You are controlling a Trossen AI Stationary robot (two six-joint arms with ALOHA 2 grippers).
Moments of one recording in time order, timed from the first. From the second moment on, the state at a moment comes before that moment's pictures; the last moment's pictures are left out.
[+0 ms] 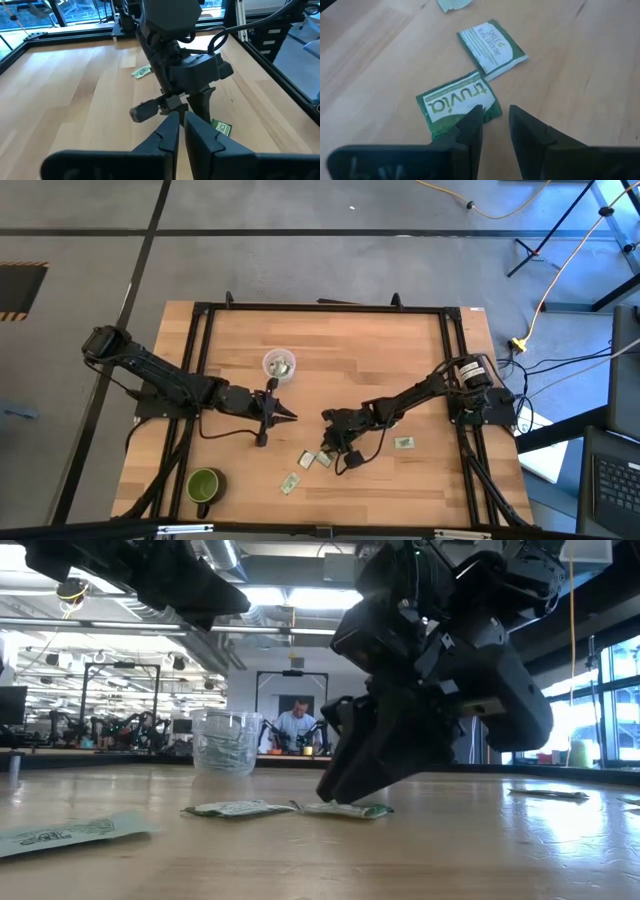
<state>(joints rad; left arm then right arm) -0.31 1.21 0.52 0.33 -0.22 -0.06 0.24 2.00 0.97 0.30 -0.20 -0.16</state>
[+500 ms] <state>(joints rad) -0.31 1.21 0.52 0.33 -0.22 -0.06 0.24 2.06 0.98 0.28 -0.14 -0.14</state>
